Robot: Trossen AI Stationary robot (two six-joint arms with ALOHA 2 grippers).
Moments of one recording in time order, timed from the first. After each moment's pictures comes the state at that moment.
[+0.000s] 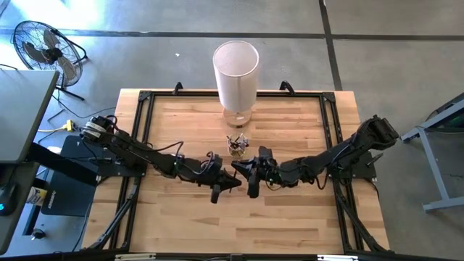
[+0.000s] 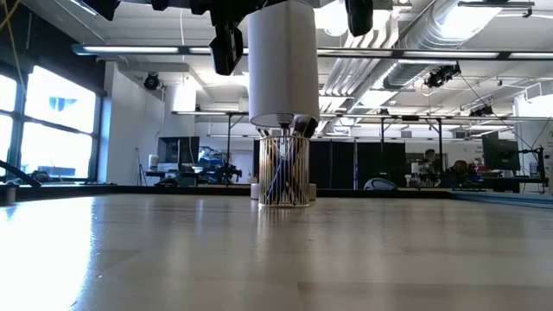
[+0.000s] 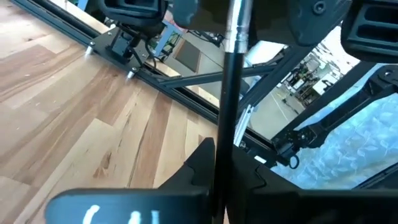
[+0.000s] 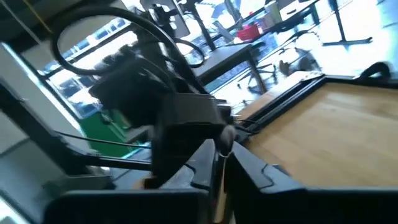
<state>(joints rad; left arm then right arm) -0.35 1.56 0.82 0.65 -0.19 -0.67 0.39 1.56 0.95 0.61 0.67 0.55</state>
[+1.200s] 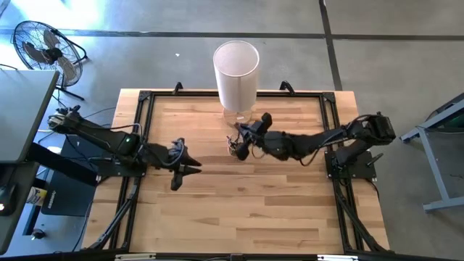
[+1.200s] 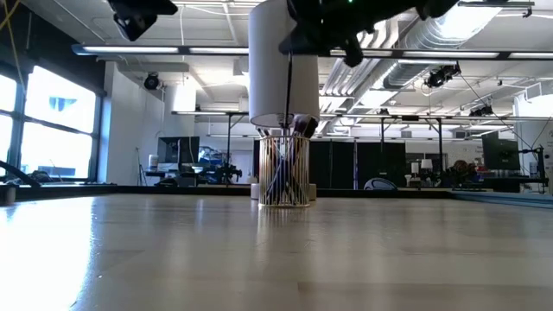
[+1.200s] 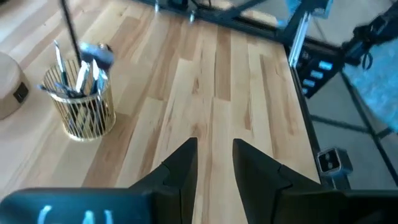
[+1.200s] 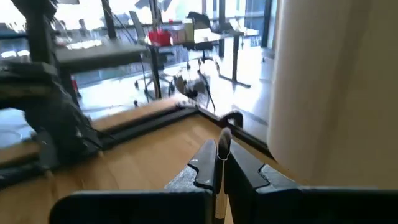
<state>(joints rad) -0.37 0.96 0.82 -0.35 -0.27 -0.46 0.09 1.56 0.95 0.47 0.71 0.18</state>
